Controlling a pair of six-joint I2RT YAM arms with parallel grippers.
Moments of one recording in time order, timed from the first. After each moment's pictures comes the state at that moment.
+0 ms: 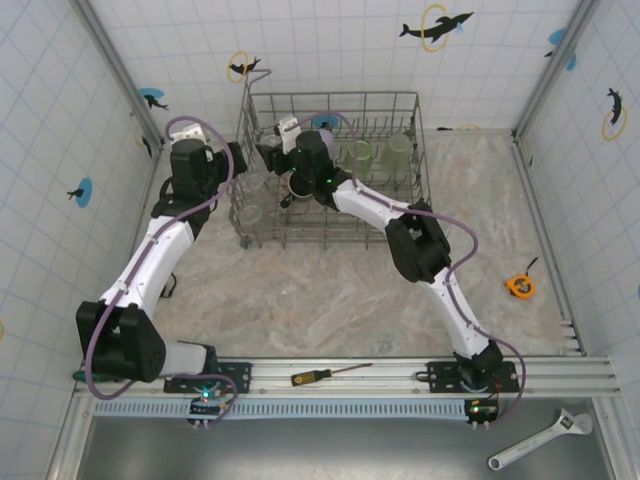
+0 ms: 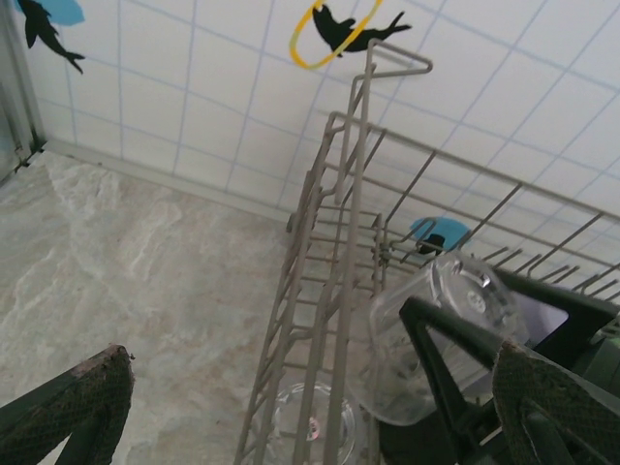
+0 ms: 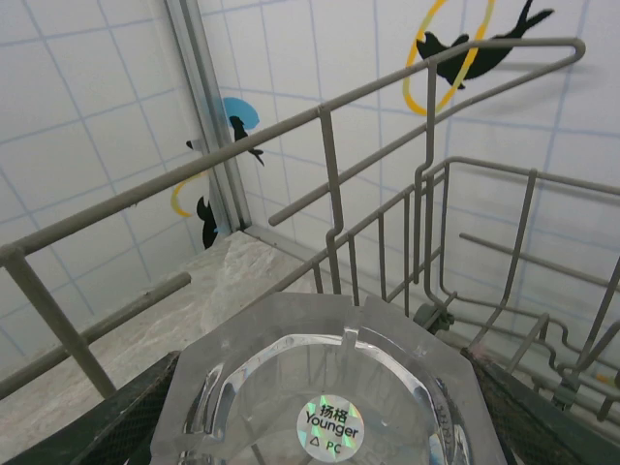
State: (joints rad) left arm -0.18 1.35 1.12 -0.15 -0.10 -0.37; right arm 0.74 2.45 2.07 0.28 -0.05 0.09
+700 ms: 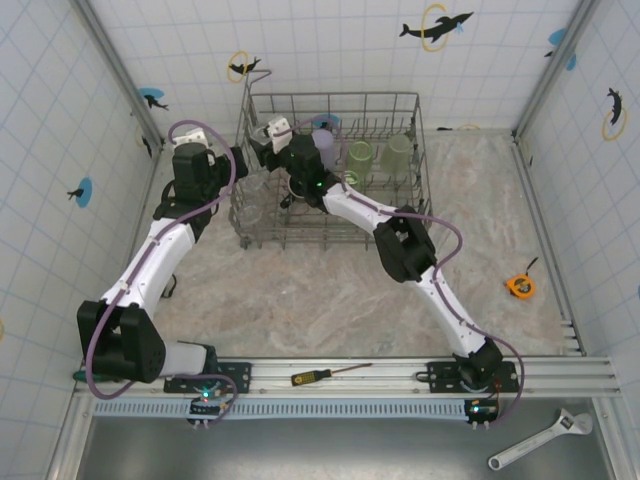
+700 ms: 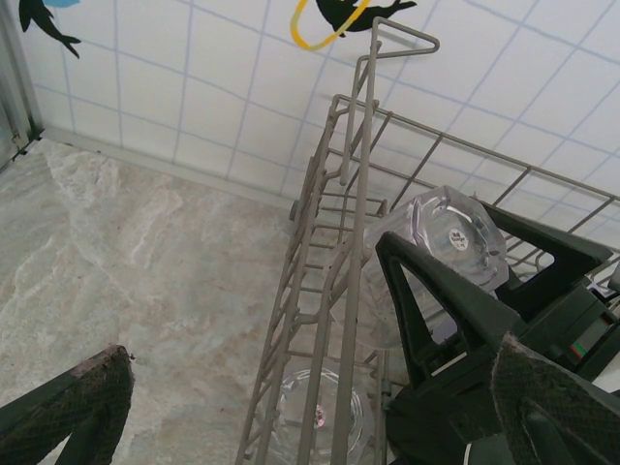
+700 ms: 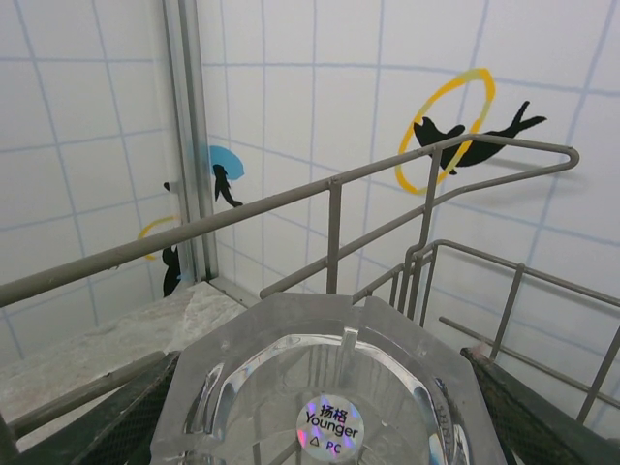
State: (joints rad) left arm -0.18 1.35 1.09 -0.14 -0.09 -0.36; right arm 0.76 2.60 2.25 0.39 0.01 -0.05
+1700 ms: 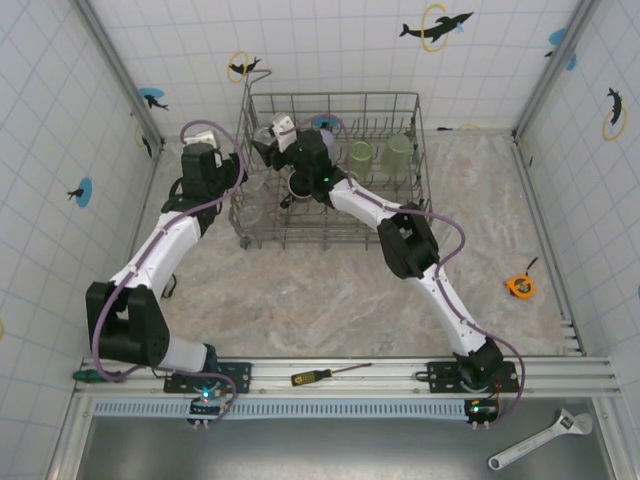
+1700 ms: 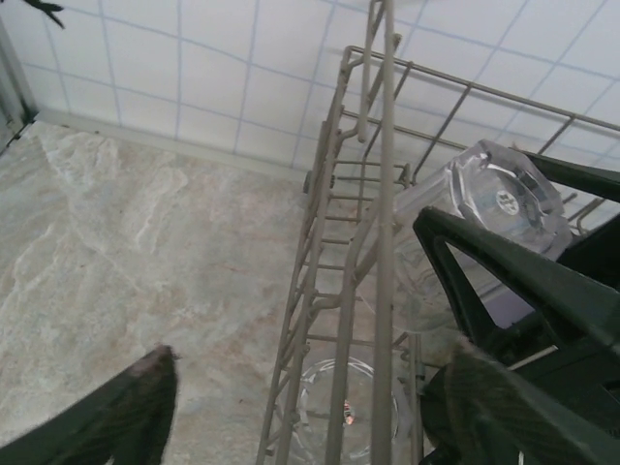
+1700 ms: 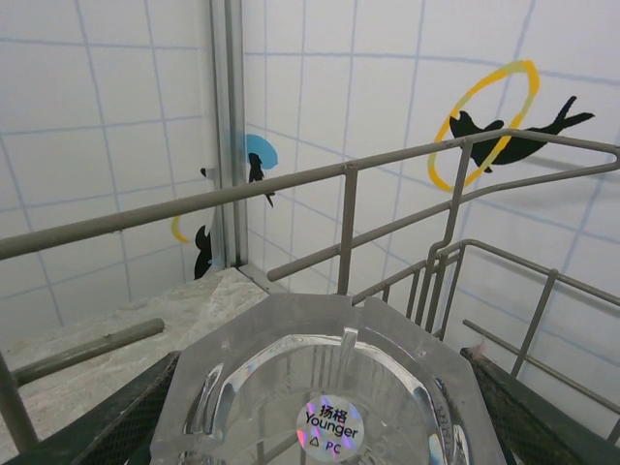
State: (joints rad) left arm -0.18 1.44 1.09 -0.11 -0.08 -0.30; right arm 0.71 2.61 2.25 0.38 -0.15 -0.07
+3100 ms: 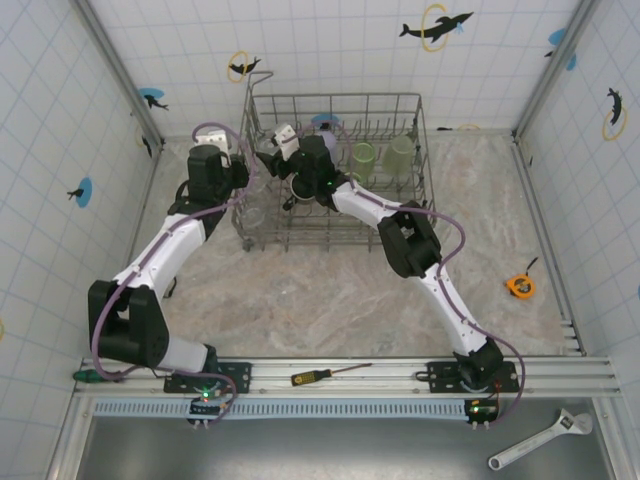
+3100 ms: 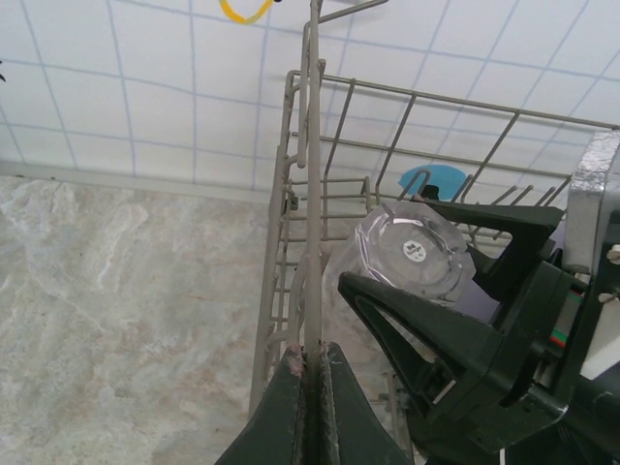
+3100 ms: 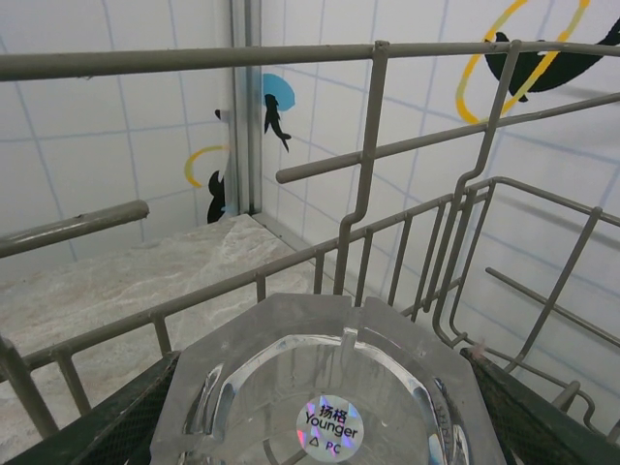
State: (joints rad) left arm -0.23 1.43 1.06 -0.02 -0.05 -0.22; right arm 0.70 2.59 2.16 0.37 -0.20 -0.10
